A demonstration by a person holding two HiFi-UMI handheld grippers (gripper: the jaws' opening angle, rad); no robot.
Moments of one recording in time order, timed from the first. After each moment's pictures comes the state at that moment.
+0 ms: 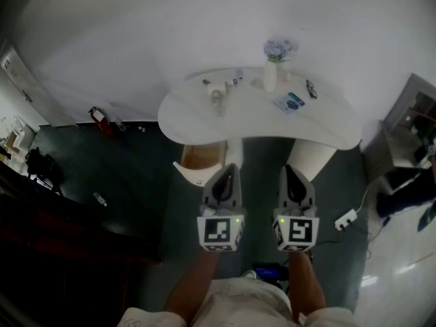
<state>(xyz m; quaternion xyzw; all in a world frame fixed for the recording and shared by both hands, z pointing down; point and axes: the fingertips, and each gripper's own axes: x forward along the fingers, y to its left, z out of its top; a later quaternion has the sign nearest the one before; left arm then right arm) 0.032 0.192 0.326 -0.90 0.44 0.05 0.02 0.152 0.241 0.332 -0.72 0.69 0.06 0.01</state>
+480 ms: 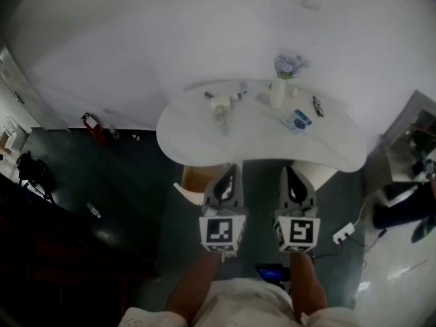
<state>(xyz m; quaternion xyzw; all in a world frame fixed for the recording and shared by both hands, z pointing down) 0.028 0.076 0.321 -0.90 0.43 0.06 0.01 0.145 0.127 0.320 -0.73 0.68 0.08 -0.01</state>
